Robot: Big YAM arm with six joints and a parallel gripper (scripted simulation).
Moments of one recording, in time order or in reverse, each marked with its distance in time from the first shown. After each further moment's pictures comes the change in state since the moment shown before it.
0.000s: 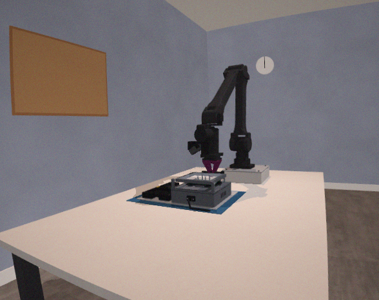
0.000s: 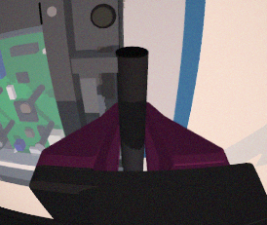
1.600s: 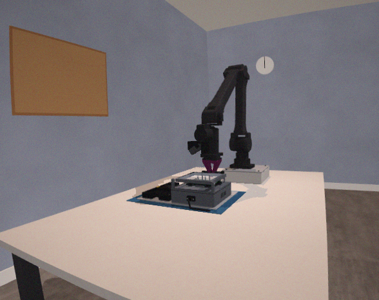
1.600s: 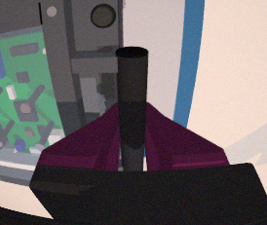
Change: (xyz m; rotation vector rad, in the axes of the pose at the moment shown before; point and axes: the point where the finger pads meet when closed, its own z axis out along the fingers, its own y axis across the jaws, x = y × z) arm 0.000 0.000 -0.001 0.004 0.000 0.000
